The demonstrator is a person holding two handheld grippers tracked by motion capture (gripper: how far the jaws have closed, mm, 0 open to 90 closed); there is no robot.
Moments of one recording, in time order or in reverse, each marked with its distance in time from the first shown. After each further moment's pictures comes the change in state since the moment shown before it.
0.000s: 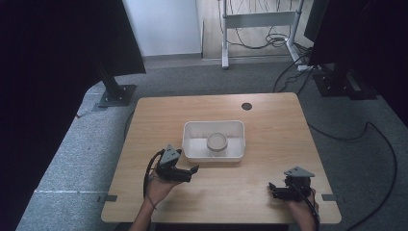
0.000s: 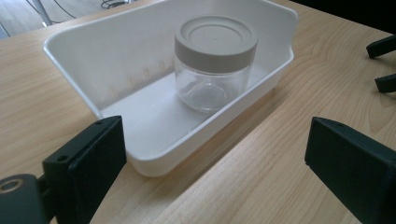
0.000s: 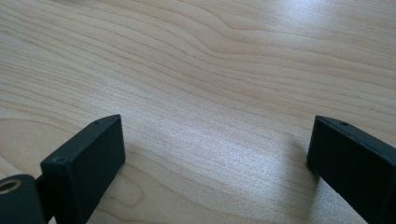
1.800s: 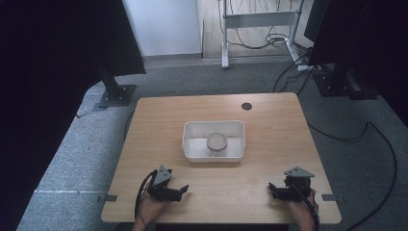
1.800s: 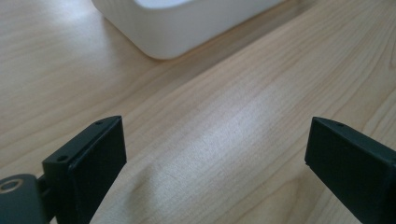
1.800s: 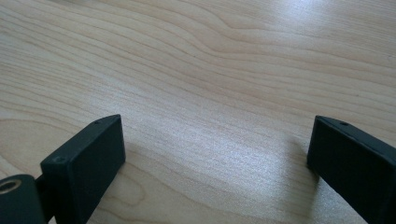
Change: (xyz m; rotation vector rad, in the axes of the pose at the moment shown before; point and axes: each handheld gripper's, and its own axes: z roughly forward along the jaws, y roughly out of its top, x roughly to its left) left arm -0.002 -0.079 -0.006 0.116 0.033 -0.006; right arm 0.001 0.000 0.000 0.000 -0.005 0.006
